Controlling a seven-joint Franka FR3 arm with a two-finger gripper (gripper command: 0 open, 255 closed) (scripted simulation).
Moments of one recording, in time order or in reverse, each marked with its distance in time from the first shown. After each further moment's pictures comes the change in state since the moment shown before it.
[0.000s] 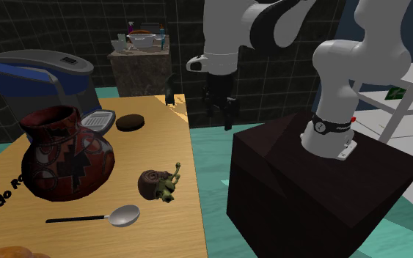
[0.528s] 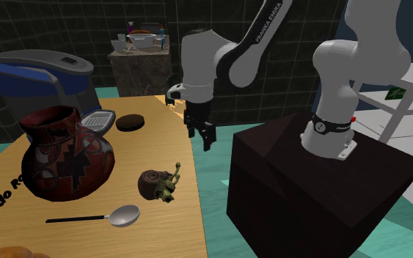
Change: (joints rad) arm -0.018 0.349 -0.019 0.137 0.211 0.223 -0.240
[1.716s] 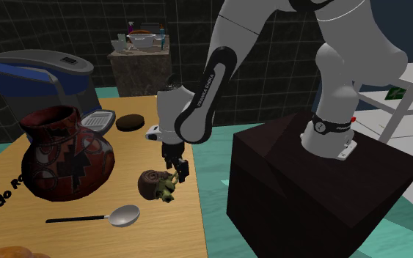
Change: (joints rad) arm -0.200 0.538 0.180 0.383 0.246 0.173 -0.282
